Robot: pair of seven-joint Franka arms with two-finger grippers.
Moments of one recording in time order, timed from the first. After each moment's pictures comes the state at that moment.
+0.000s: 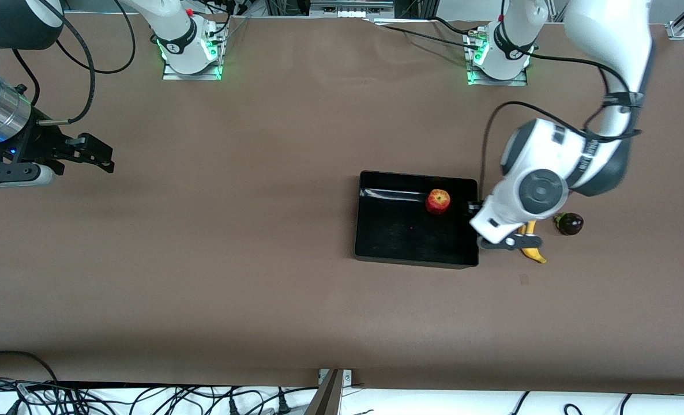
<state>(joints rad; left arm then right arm) -0.07 0.48 -0.18 -1.63 0.15 1.83 -0.28 0.37 0.13 -0.29 -1.52 0.04 1.66 0.02</state>
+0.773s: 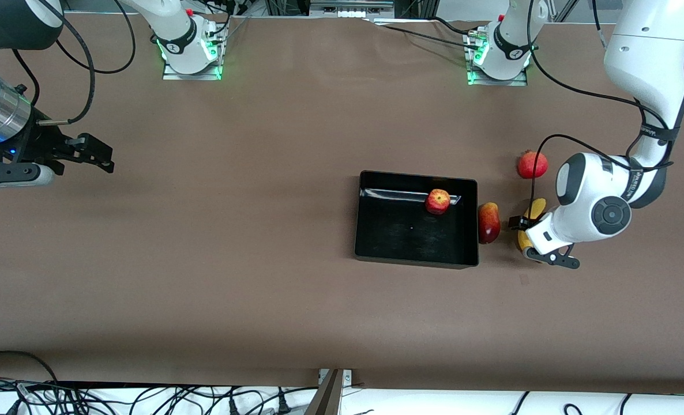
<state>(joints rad) 0.15 0.58 -0.17 -1.85 0.16 2.25 0.12 0.37 0.13 -0.29 -1.52 0.04 1.66 0.02</state>
